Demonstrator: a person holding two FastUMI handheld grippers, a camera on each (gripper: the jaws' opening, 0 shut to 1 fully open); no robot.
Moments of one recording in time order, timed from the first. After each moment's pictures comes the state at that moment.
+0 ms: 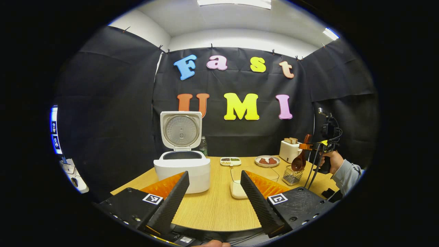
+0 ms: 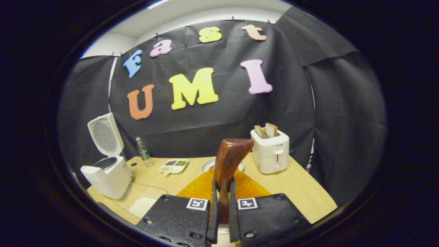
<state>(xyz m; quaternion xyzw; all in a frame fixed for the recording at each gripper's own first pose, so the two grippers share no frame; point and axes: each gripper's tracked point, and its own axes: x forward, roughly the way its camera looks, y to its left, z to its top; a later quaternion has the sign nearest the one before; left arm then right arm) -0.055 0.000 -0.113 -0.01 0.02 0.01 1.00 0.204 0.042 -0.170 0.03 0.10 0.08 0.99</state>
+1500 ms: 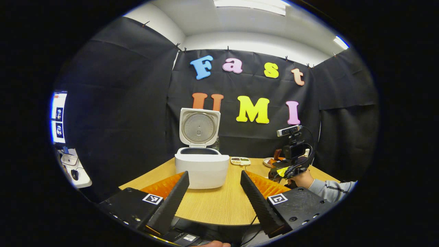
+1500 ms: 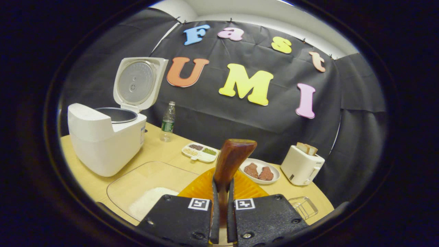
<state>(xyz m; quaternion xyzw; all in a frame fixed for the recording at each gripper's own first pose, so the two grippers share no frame) -0.090 0.068 -0.139 -0.05 0.02 0.04 1.00 0.204 0.255 -0.270 -0.18 0.08 0.11 0.97</state>
